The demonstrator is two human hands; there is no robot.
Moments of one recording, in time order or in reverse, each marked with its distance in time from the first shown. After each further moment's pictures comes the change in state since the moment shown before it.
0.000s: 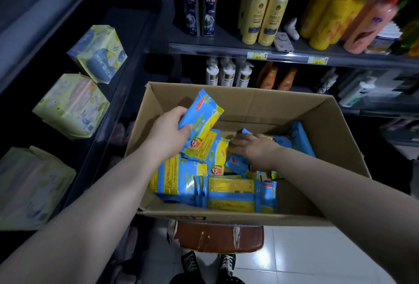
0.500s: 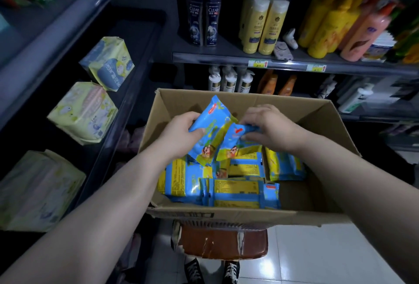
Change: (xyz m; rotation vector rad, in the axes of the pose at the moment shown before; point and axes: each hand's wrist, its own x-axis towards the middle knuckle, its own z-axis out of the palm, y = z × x) left_hand -0.008 0.013 -0.005 -0.171 -0.105 0.027; right_hand -0.040 0.015 -0.065 0.447 0.691 -0.042
